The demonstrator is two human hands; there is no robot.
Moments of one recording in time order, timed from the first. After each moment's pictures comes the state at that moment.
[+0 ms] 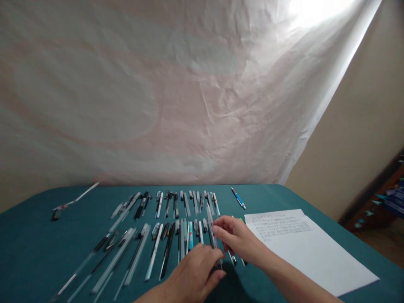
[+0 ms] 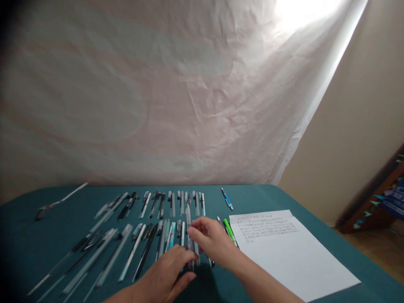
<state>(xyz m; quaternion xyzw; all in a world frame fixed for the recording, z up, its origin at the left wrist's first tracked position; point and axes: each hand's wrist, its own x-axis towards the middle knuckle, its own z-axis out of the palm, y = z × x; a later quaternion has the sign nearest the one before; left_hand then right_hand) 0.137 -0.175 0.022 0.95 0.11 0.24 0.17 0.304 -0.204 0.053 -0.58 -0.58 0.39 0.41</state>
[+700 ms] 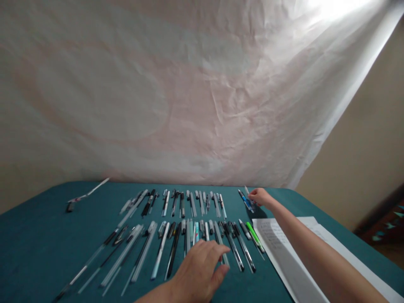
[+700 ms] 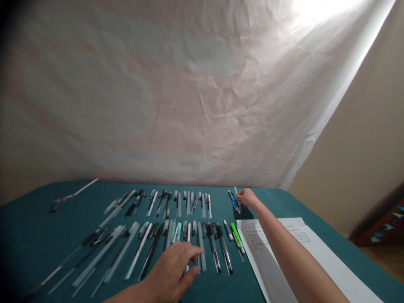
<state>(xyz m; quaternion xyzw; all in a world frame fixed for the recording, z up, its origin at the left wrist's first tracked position) 0.133 -0.169 0.017 0.93 0.17 0.28 0.17 0.500 -0.075 0.002 -0.80 -0.45 0.20 0.33</state>
